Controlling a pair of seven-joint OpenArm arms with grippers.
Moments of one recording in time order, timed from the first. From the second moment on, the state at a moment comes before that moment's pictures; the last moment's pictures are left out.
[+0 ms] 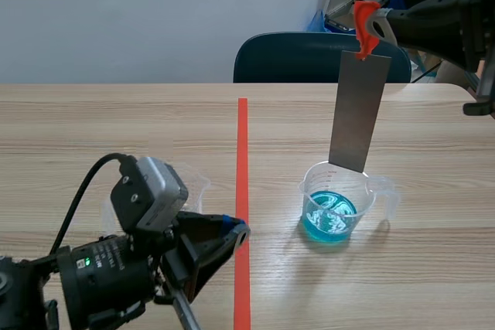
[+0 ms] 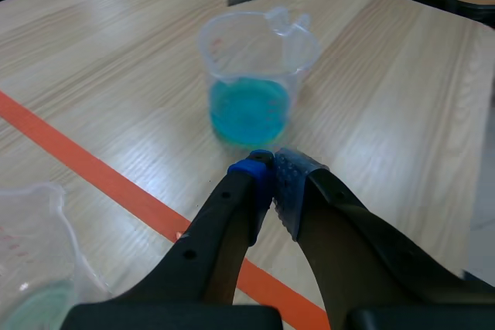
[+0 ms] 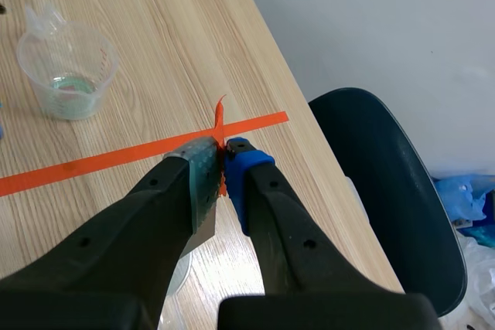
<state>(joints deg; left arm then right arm) 13.3 -33.2 36.5 93.6 -14.0 -19.8 -15.1 -3.4 51.0 2.6 117.3 30.8 45.4 -16.4</state>
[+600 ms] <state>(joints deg) 17.1 -33.2 35.1 97.5 -14.4 -16.3 -15.8 -3.4 51.0 2.6 117.3 30.8 45.4 -16.4</state>
